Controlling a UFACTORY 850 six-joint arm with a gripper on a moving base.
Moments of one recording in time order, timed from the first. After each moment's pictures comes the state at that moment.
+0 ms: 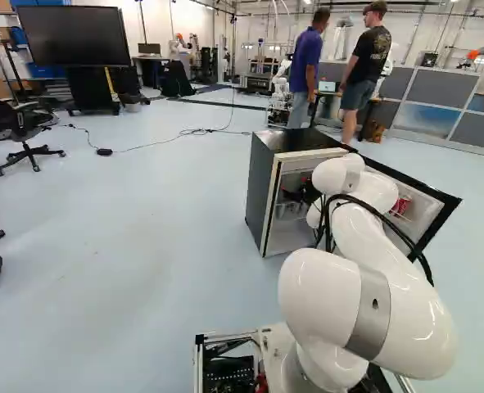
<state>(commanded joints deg) -33.3 -91.9 -111.6 -48.8 74.2 0.0</state>
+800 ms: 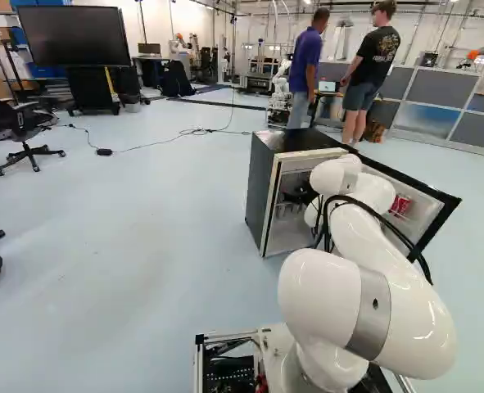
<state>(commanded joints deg) -32.3 -92.9 -113.4 -46.1 65.2 0.0</state>
